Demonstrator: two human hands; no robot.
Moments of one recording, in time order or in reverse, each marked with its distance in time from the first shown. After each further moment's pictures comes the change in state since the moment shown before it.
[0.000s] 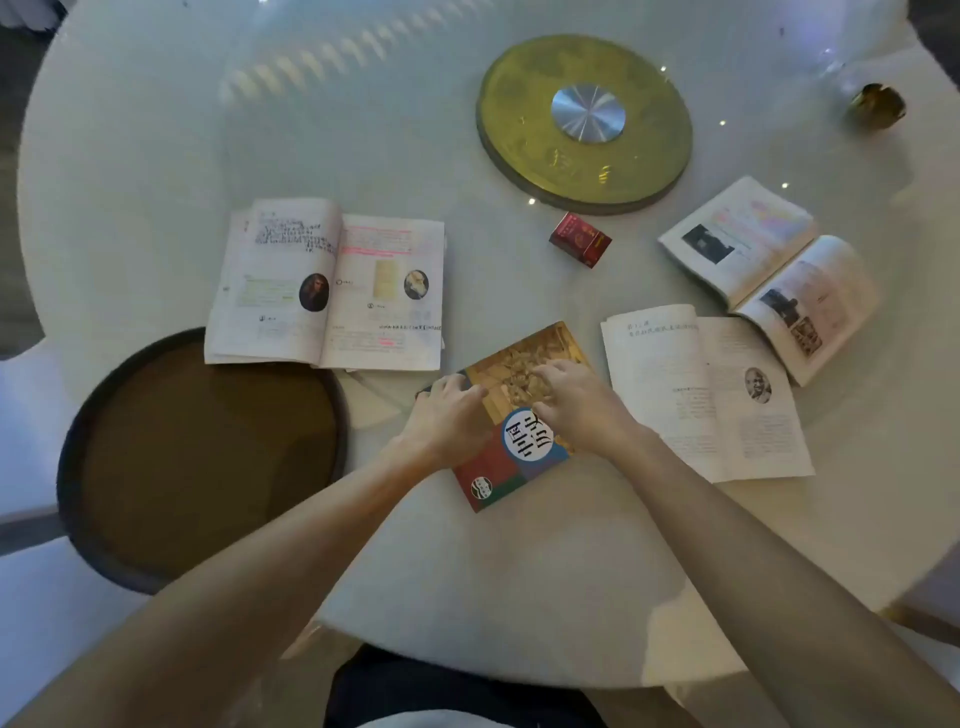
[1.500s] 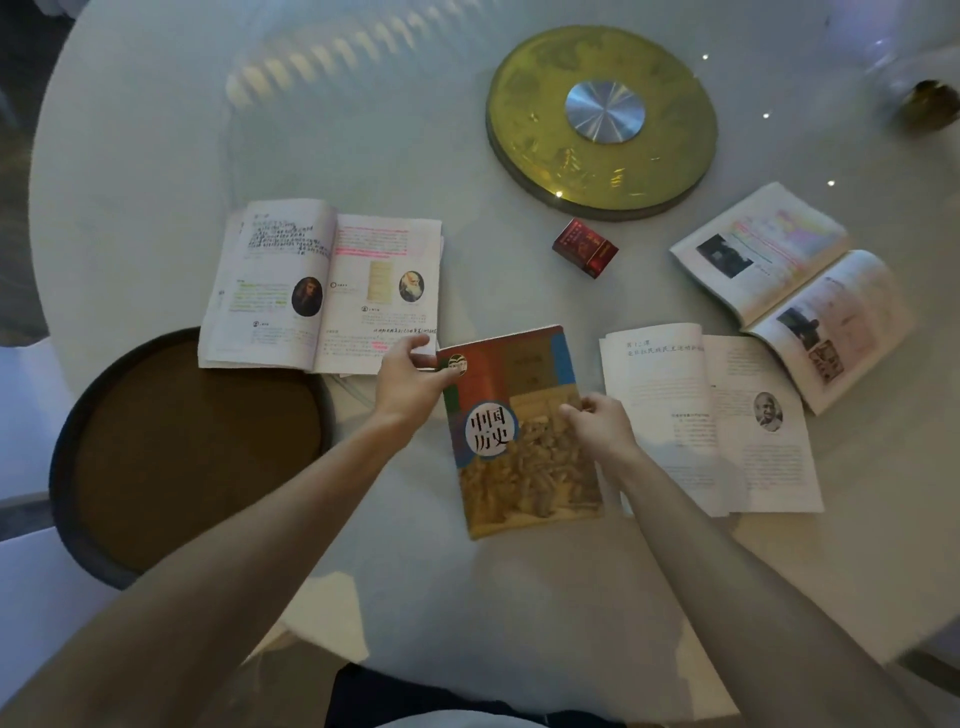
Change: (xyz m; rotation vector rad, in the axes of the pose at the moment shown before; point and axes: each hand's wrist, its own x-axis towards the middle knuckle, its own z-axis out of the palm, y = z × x) left_hand 0.032 -0.001 -0.033 -0.968 0.411 -0.396; right_hand 0.031 0.068 0.037 0.848 0.059 0.489
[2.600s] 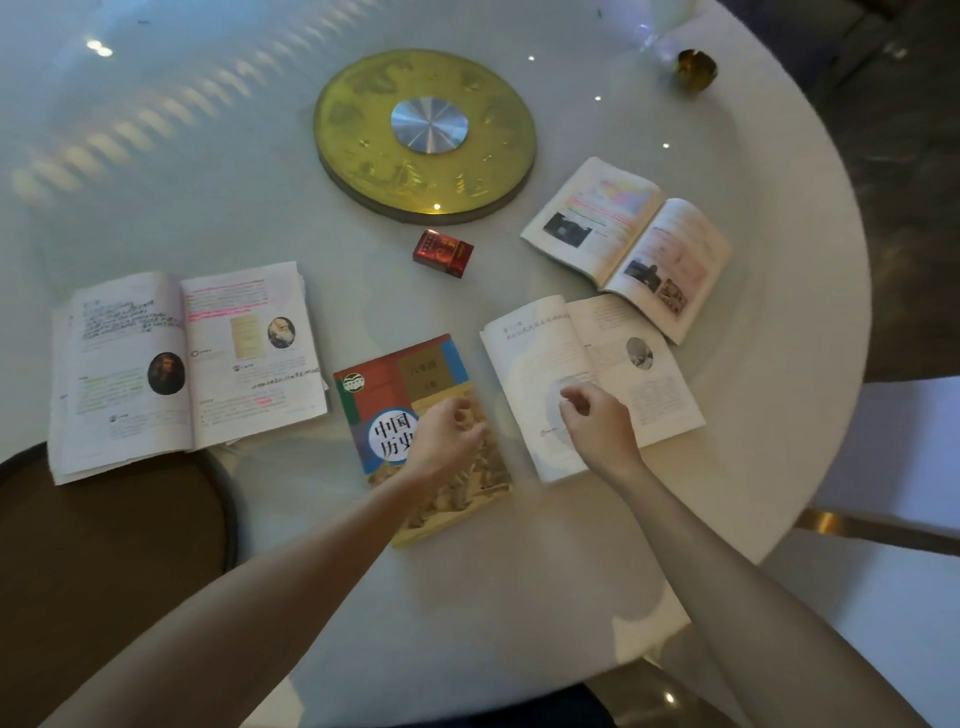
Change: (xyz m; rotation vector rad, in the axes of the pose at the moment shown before) left_hand -0.050 -0.006 0.129 0.454 -0.452 0.207; right_hand -0.062 0.051 -0.096 -0.056 0.348 -0.150
